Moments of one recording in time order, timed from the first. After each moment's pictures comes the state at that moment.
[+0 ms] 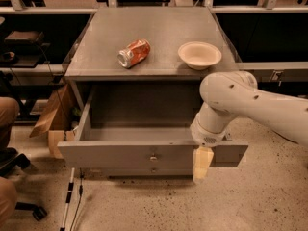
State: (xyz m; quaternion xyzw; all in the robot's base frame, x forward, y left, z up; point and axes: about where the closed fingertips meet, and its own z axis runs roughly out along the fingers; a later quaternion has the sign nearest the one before) arm 0.501 -0.134 0.668 -0.67 0.74 0.07 0.06
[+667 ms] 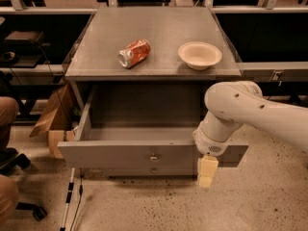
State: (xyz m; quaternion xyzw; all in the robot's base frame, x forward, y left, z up) arm 0.479 -0.147 0.652 -0.68 0.72 0.07 0.05
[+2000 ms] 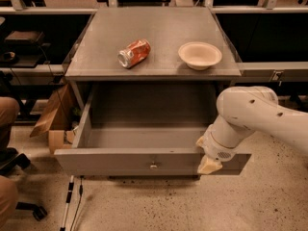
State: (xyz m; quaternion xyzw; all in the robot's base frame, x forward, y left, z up) arm 0.461 -0.162 0.657 -0.68 0.72 0.07 0.07
